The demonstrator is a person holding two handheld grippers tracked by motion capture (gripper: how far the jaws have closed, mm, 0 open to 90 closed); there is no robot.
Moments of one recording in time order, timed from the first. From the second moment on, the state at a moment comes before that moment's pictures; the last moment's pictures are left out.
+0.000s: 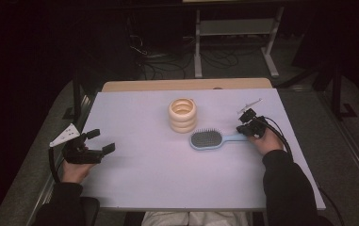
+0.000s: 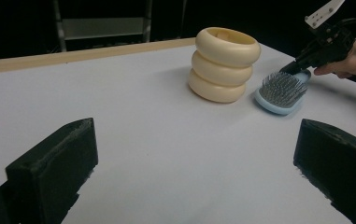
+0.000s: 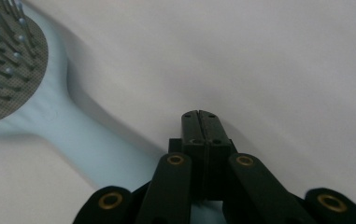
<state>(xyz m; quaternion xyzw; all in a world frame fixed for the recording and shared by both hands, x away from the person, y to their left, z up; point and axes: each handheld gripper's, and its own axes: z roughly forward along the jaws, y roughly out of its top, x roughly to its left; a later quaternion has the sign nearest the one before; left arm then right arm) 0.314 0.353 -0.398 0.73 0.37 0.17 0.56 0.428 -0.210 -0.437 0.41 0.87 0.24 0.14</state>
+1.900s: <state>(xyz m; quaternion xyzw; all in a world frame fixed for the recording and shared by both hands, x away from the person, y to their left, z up) 0.315 0.350 -0.398 0.73 0.36 0.16 0.55 0.353 -0.216 -0.429 0.34 0.90 0.25 0.10</state>
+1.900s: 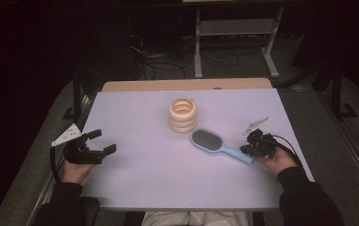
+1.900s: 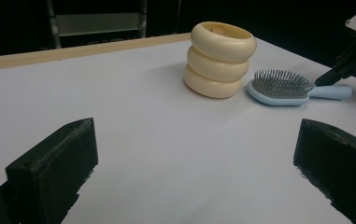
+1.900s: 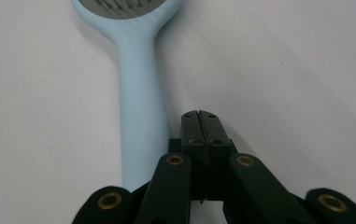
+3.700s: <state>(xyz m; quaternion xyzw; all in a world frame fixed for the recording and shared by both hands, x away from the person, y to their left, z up) 0.314 0.350 -0.399 0.73 0.37 0.16 0.55 0.346 -0.192 -0.363 0.33 0.89 0.29 0.09</state>
